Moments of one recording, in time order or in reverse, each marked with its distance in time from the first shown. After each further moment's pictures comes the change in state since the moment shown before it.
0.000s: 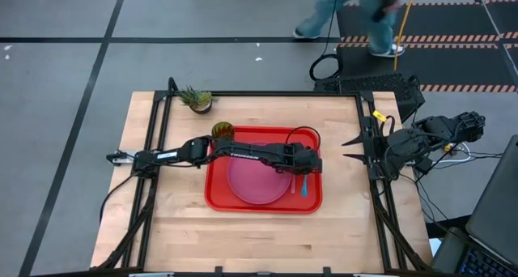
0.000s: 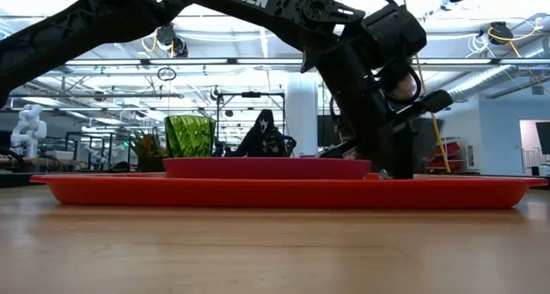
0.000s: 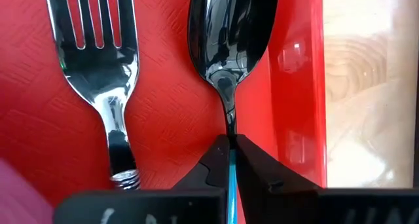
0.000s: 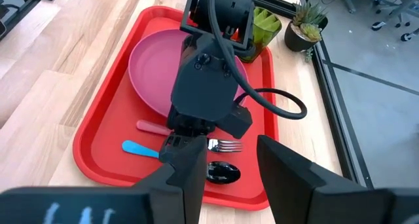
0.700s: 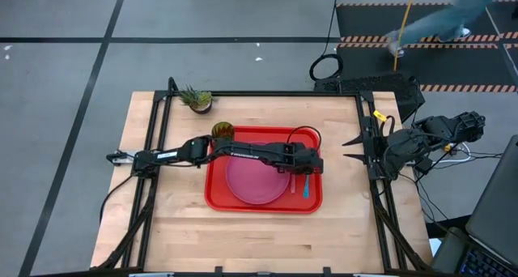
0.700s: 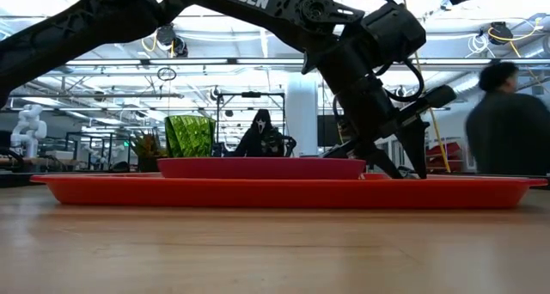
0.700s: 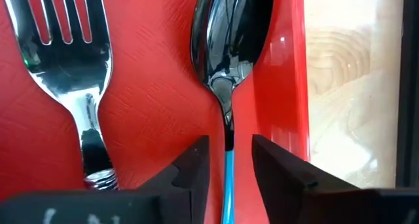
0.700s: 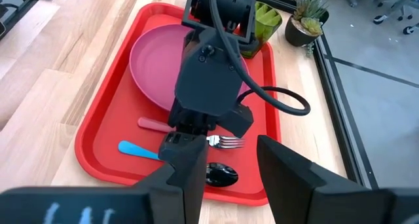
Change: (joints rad) left arm 0.008 0.000 0.000 0.034 0.035 0.017; right arm 0.000 0.000 0.000 -0.015 0.000 0.026
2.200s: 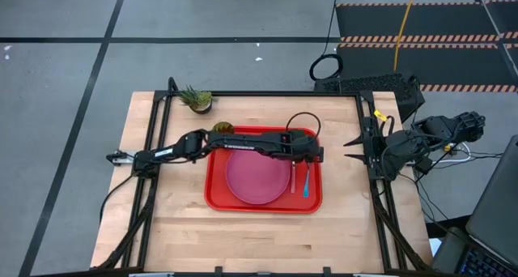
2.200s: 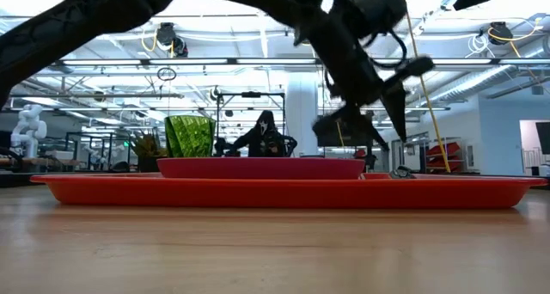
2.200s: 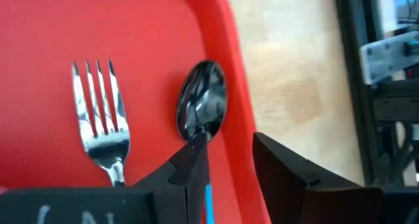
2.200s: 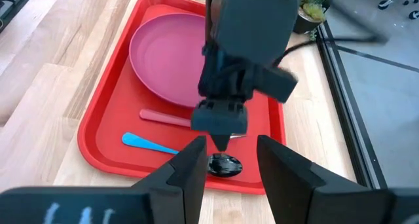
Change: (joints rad) left arm 0.030 -0.094 0.001 -0.044 -0.098 0.111; right arm 0.000 0.000 0.000 -0.039 -0.002 0.045
